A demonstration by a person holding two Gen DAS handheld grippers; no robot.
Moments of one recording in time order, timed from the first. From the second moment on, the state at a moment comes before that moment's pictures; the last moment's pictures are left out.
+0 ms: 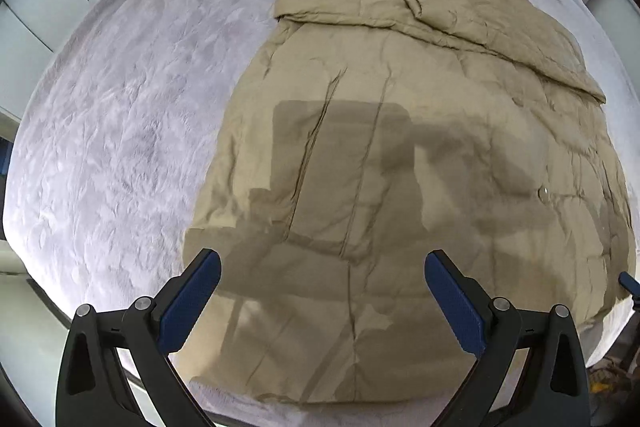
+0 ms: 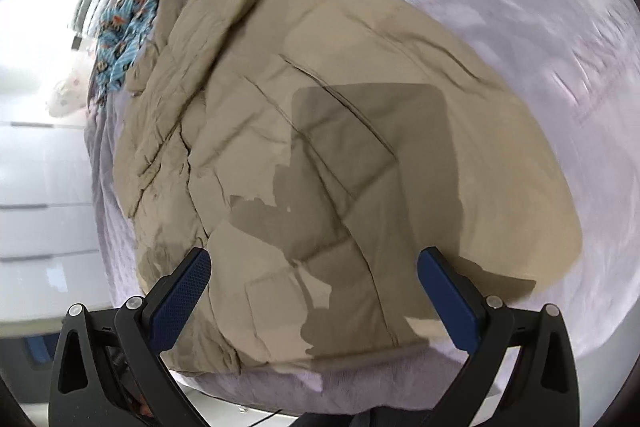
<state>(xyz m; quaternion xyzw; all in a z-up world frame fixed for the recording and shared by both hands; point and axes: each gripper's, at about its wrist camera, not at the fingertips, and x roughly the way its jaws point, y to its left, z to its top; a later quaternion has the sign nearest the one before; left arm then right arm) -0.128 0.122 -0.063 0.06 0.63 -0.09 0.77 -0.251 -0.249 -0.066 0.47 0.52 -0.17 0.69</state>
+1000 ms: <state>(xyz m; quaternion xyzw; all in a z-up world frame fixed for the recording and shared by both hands) -0.176 0.193 -0.106 -0.24 0.68 -0.21 0.66 -0.345 -0.262 -0.104 0.62 0.45 -0.21 0.61</state>
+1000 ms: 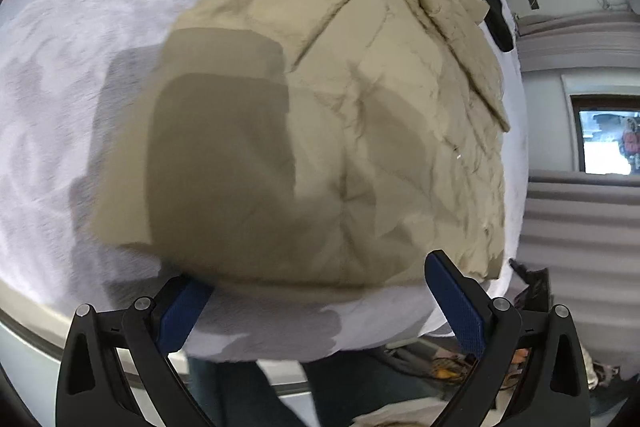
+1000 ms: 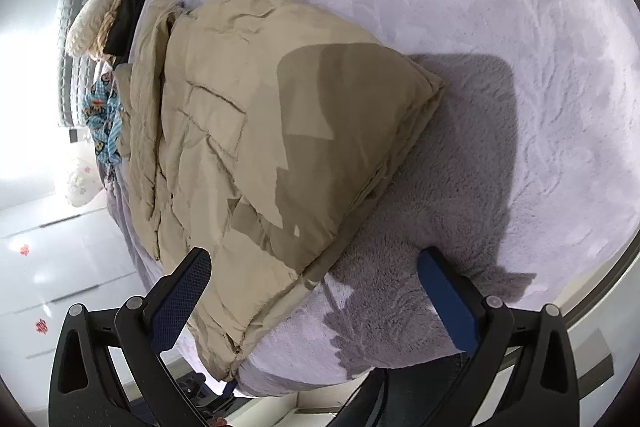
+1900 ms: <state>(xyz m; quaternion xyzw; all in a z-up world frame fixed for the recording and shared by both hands) -0.130 0.177 -0.053 -0.21 0.62 -0.24 0.72 -0.296 -0.271 -0.097 0.65 0.40 -0.15 0.63</state>
